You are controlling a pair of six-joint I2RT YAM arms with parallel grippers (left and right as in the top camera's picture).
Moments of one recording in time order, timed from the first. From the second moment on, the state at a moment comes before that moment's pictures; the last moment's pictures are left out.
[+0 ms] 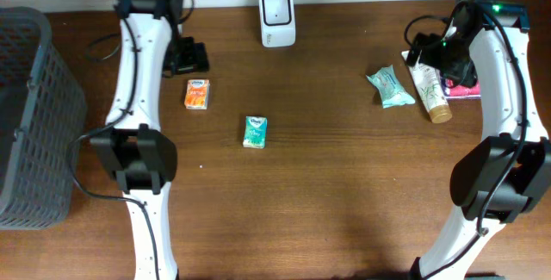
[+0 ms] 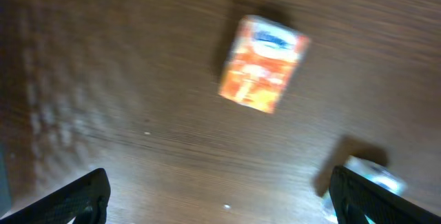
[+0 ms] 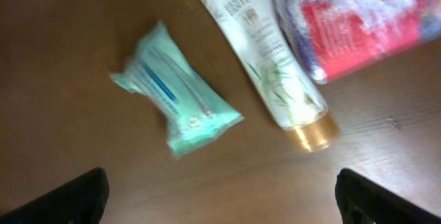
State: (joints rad) left arm -0.08 2.41 2.57 -1.66 -0.10 -0.29; right arm -0.16 2.05 2.00 -1.23 -0.04 0.28
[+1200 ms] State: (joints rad) left arm 0.02 2.47 2.57 -1.68 -0.11 -0.29; right arm 0.65 2.43 2.26 -1.23 -0.08 0.44
